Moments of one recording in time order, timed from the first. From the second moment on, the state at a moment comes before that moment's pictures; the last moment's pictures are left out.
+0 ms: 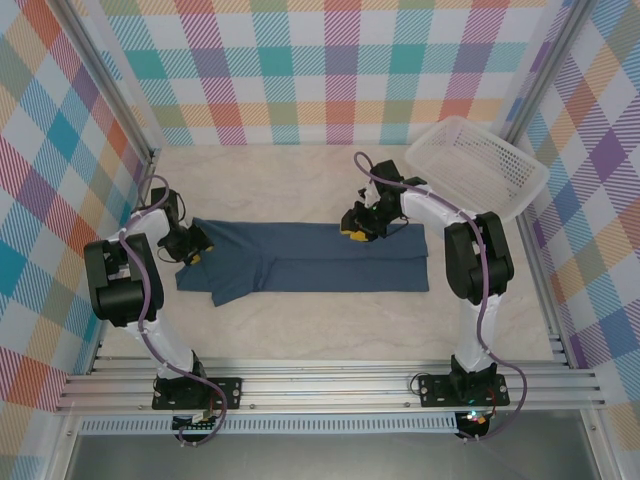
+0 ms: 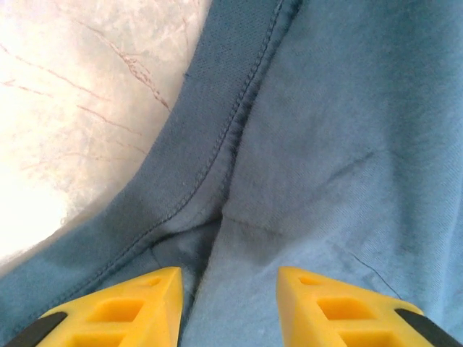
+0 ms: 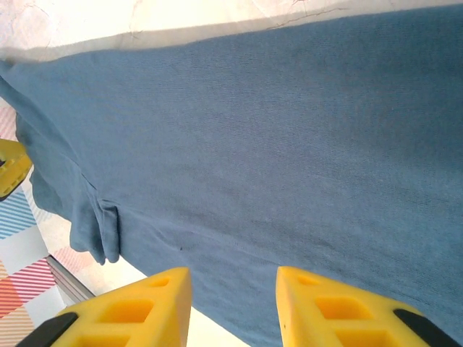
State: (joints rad) left arm 0.22 1.81 1.17 -0.72 0.22 -0.46; right arm 0.39 2.01 1.51 -0.71 -0.59 0.56
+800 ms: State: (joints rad) left arm 0.21 1.63 1.07 -0.69 0.23 -0.53; right arm 0.39 2.07 1.54 -0.70 -0.61 0.59
